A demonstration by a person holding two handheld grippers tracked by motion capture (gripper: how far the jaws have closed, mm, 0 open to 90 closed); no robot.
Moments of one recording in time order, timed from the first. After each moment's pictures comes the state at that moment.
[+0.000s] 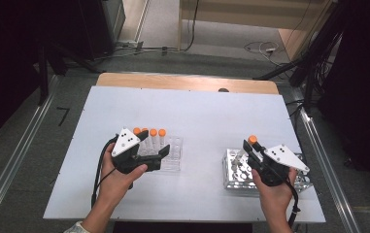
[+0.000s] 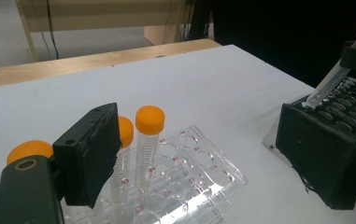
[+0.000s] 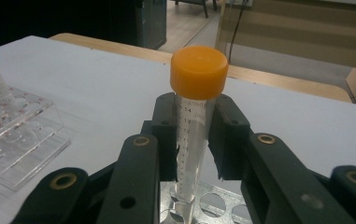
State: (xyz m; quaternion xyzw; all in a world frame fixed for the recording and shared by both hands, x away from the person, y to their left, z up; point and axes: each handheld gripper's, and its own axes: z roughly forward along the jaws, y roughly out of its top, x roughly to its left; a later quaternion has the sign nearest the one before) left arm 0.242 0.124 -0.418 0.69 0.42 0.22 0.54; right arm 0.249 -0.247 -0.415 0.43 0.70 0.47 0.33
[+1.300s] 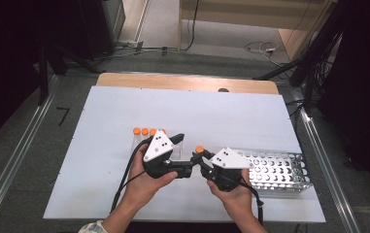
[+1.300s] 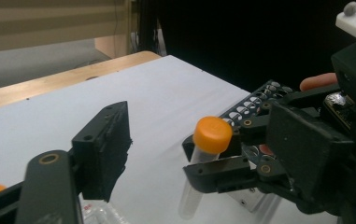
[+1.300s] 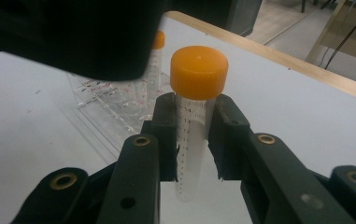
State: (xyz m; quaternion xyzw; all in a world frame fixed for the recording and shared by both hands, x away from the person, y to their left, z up) left arm 0.234 0.051 -0.395 0.73 0.34 0.18 0.57; right arm 0.237 -0.144 -0.422 0.30 0.79 0.47 0.24
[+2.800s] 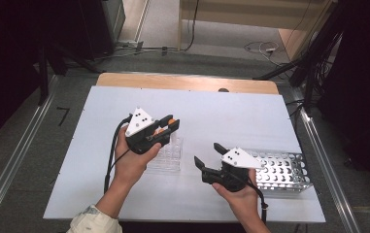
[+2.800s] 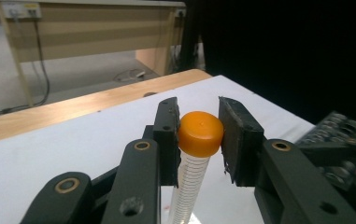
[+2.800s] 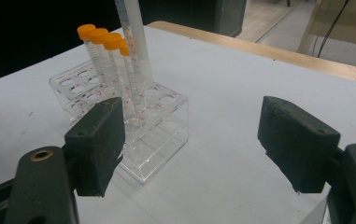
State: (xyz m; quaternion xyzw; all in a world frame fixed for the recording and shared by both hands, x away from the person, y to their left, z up) left arm 0.276 0.099 -0.379 0.69 0.40 0.23 0.56; right arm 0.239 -0.161 -0.427 0.36 0.76 0.50 0.22
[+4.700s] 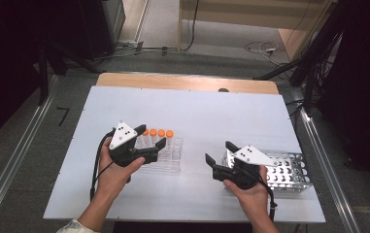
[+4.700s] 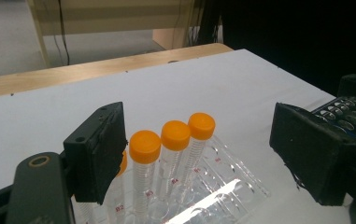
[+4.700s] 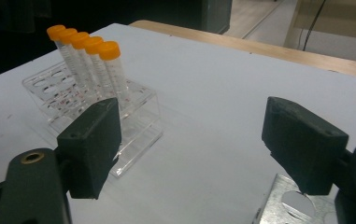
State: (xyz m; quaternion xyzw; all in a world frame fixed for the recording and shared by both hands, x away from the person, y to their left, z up) left arm 0.253 0.133 -0.413 0.69 0.43 0.23 0.54; right arm 0.247 -0.189 -0.427 0.38 0.75 0.49 0.23
